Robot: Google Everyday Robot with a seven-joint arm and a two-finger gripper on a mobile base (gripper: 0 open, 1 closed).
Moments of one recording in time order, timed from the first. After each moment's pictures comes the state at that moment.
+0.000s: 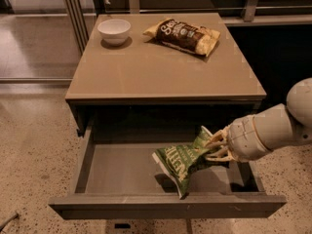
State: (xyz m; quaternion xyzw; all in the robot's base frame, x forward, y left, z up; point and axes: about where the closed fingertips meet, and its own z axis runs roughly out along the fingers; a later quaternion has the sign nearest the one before) arm 0.438 -0.149 0.753 -0.75 0.57 0.12 0.31
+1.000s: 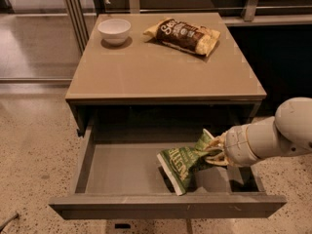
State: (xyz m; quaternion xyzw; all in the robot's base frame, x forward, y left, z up) arm 0.455 -0.158 0.713 -0.76 0.57 0.05 0.31
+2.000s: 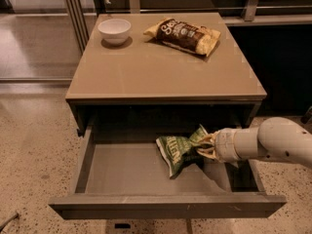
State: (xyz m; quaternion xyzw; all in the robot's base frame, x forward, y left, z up) arm 0.525 -0.157 0.649 -0.71 0.58 0.01 0.39
